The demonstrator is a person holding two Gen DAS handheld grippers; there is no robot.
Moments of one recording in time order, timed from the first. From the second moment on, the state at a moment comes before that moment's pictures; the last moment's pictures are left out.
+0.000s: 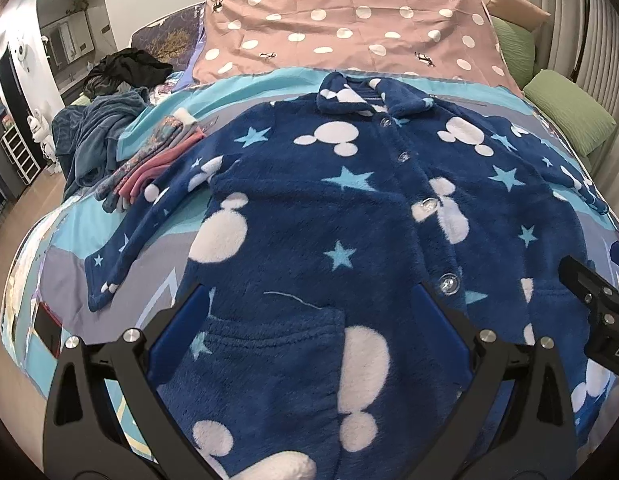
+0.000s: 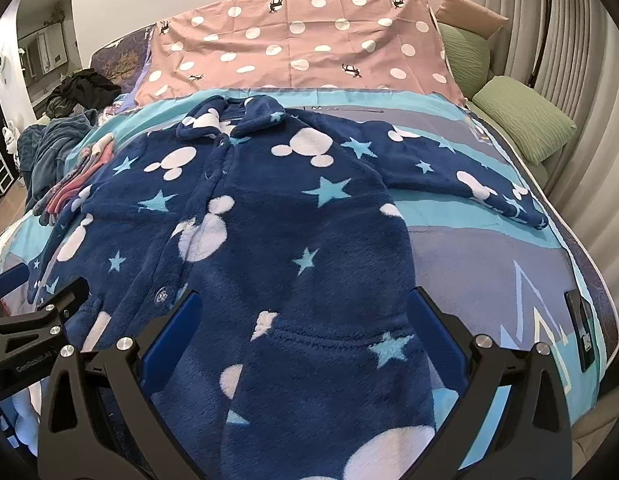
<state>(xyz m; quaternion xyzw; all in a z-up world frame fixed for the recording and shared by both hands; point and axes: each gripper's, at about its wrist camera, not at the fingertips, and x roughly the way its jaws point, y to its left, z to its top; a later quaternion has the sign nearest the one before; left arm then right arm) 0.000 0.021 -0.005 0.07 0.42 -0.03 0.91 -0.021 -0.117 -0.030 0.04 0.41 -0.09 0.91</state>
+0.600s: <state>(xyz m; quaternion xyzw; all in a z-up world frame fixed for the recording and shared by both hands) 0.001 0.036 -0.019 0.06 0.43 -0.03 0.90 -0.021 -0.100 -0.033 0.04 0.41 -0.08 0.91</state>
